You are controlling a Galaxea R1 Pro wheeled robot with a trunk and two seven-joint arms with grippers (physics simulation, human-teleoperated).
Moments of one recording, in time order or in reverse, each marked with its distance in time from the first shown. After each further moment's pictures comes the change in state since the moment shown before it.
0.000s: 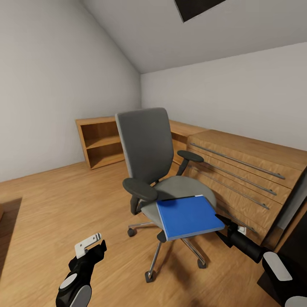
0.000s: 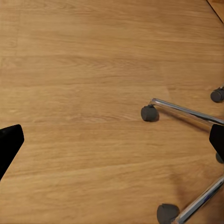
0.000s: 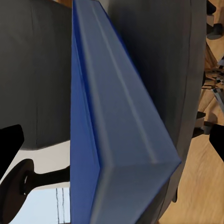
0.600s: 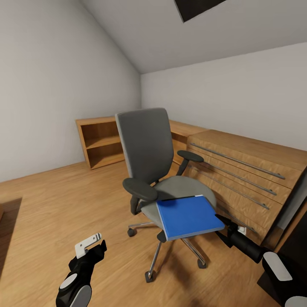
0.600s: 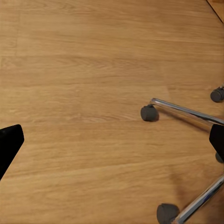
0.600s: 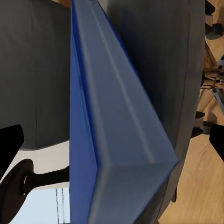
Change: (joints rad) left arm 0.000 0.000 -0.001 0.000 0.000 0.000 0.000; right arm 0.000 0.000 0.000 0.001 0.000 -0.001 -0.002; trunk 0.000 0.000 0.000
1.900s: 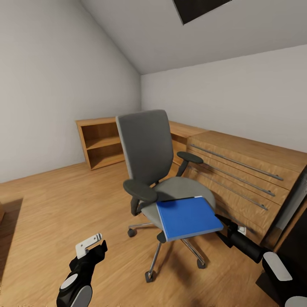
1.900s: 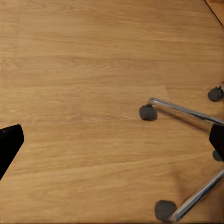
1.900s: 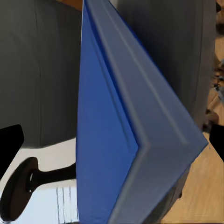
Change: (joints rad) left arm 0.000 -0.001 -0.005 0.003 0.000 0.000 -0.001; right arm 0.000 0.000 0.000 0.000 0.000 0.000 -0.002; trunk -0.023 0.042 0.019
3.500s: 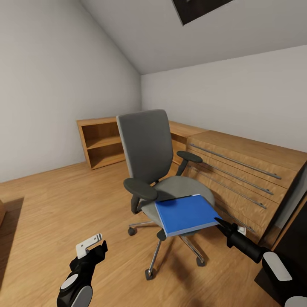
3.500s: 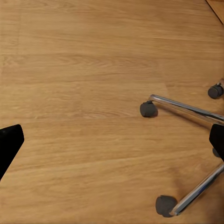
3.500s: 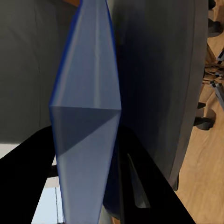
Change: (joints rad) left arm 0.000 -0.001 -0.002 0.002 0.000 0.001 -0.001; right arm 0.000 0.000 0.002 0.000 0.002 -0.002 -0.003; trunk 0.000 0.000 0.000
